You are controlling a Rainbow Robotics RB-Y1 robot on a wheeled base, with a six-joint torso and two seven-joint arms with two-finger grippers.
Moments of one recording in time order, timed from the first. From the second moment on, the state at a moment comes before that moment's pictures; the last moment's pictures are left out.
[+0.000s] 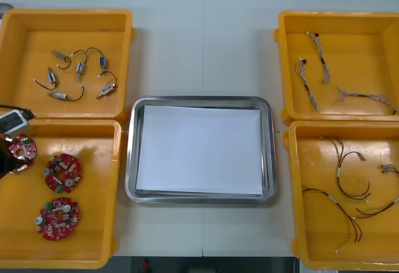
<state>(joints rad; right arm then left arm) 0.11 -0.67 -0.52 -2.16 -0.76 1.84 0.95 0.12 1.11 0.10 -1.96 1.01 1.20 -2.12</state>
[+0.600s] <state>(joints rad) 0.16 -0.60 -0.46 -2.00 -0.75 1.54 0.88 0.06 1.15 -0.09 -1.84 1.00 1.10 -2.12</state>
